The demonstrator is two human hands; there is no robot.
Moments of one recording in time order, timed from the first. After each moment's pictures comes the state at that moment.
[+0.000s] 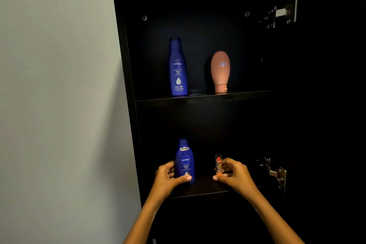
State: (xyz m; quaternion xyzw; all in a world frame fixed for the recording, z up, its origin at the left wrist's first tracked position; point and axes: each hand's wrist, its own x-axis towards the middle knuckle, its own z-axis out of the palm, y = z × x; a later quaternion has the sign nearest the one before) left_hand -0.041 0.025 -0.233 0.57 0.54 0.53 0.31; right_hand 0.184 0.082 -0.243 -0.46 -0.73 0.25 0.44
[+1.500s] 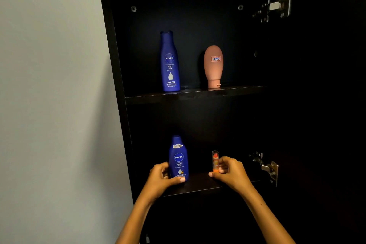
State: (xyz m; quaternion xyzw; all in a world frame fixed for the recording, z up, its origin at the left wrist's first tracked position) left_hand -0.043 0.026 -0.233 0.58 0.57 0.47 0.34; right_hand 0.184 0.076 -0.238 -0.54 -0.70 0.22 0.41
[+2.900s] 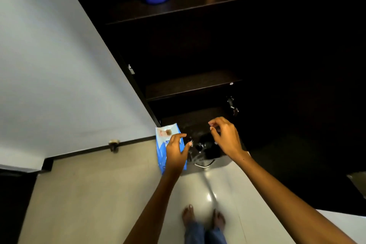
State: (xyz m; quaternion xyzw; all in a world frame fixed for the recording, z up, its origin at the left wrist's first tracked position) left_hand 0.045 -0.176 -0.540 0.51 0.71 0.36 0.33; right_hand 0.210 -0.105 -0.532 -0.59 -0.71 0.28 0.27
